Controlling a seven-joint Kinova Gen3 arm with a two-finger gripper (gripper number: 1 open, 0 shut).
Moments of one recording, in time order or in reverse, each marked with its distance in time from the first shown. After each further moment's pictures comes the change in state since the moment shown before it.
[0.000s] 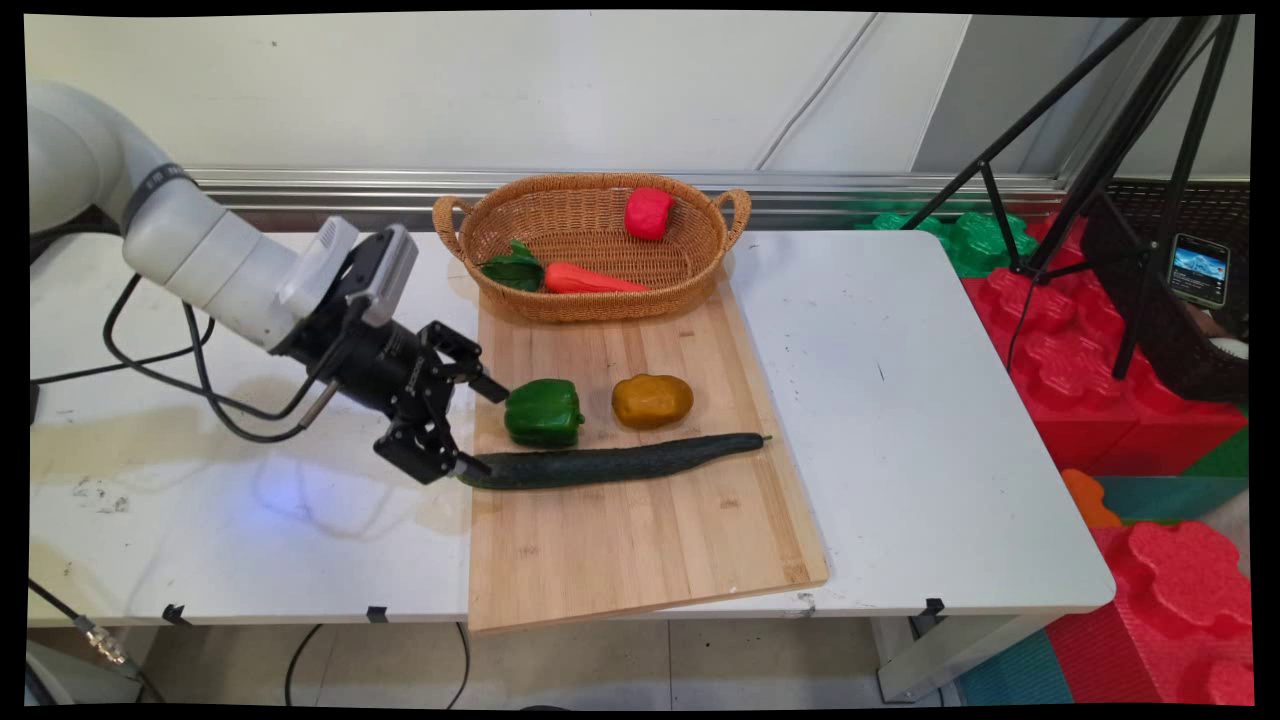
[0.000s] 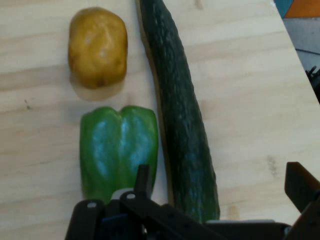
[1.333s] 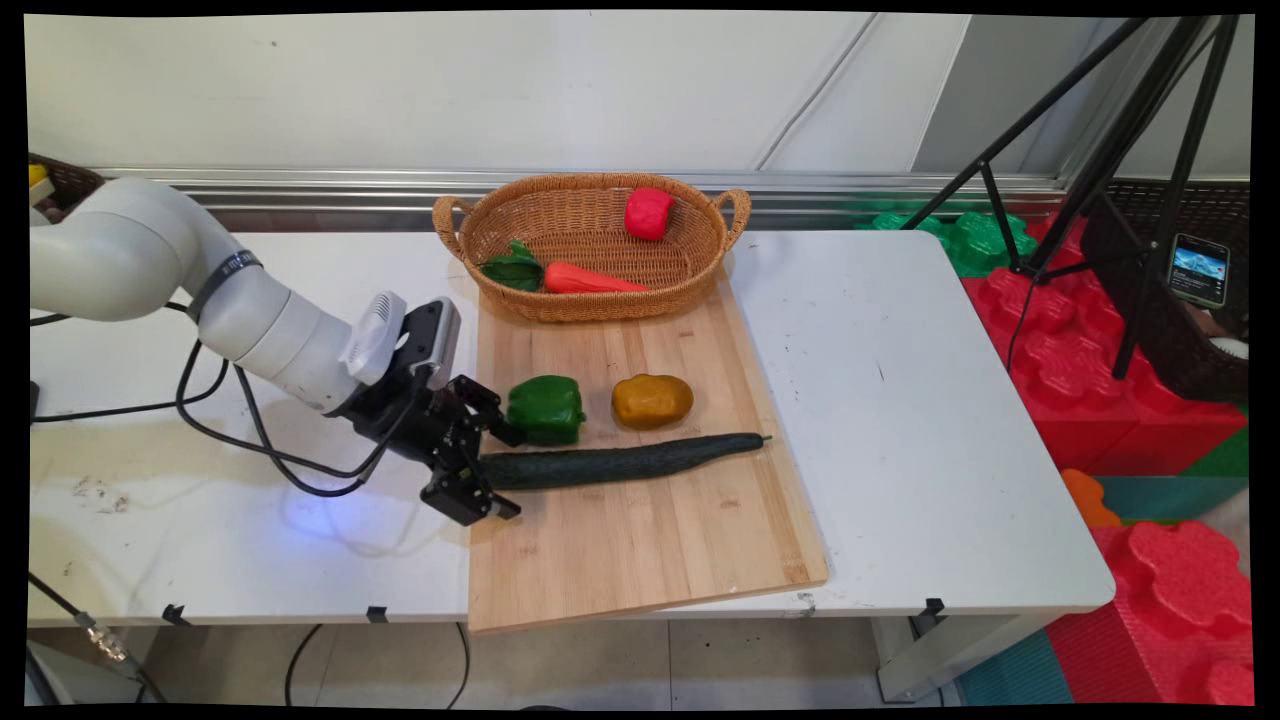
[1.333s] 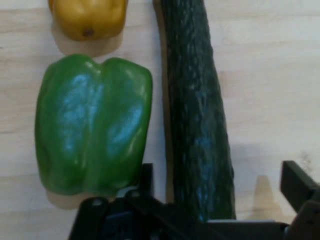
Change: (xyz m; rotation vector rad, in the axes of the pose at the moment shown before) arm -0.025 0.010 0.065 0.031 -0.045 -0.090
